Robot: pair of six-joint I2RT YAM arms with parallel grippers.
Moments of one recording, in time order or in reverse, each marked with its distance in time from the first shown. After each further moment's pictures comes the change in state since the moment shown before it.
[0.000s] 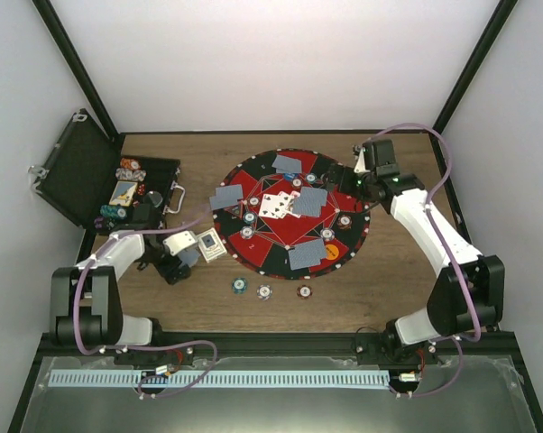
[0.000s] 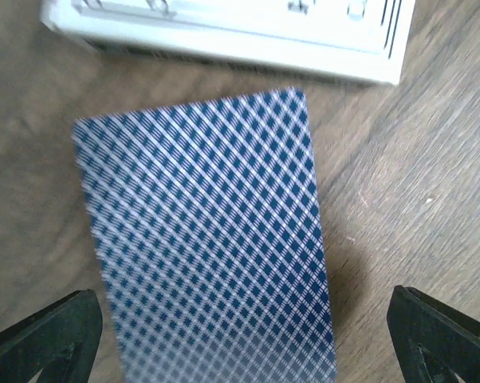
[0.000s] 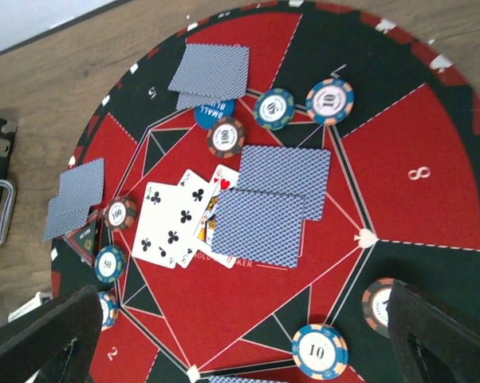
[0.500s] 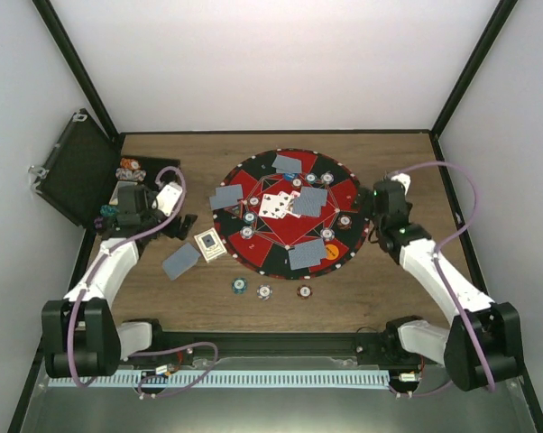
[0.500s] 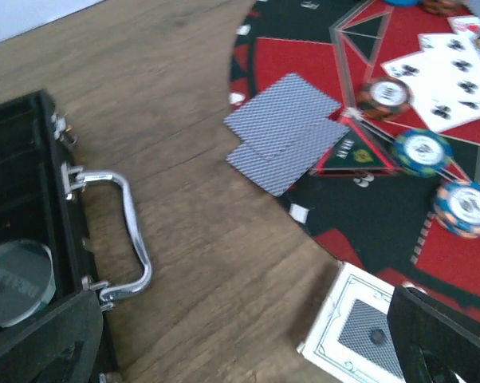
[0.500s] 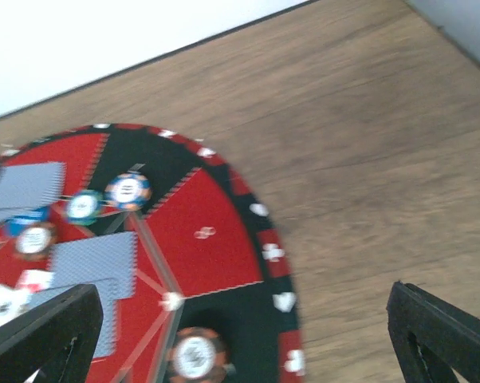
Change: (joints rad) left arm 0.000 -0.179 0.092 0.356 0.154 -0.457; right arm 0.000 -0.293 -0.406 0.312 0.494 0.036
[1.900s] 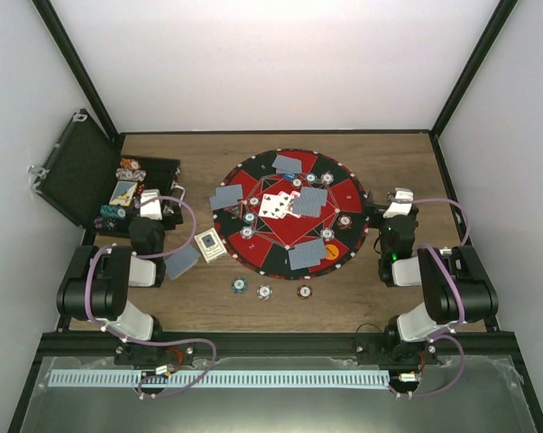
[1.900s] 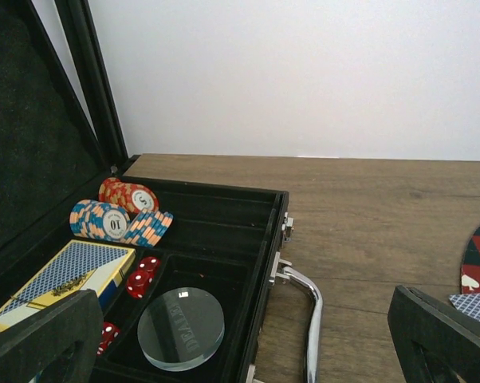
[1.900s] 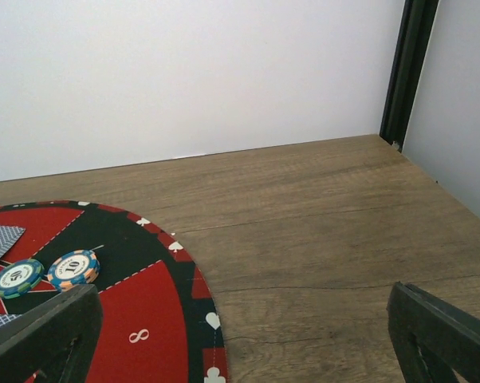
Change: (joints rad) left arm -0.036 0.351 -0.476 1.496 -0.546 -0.476; right arm -0.192 0.348 -0.525 1.374 -0.108 -0.380
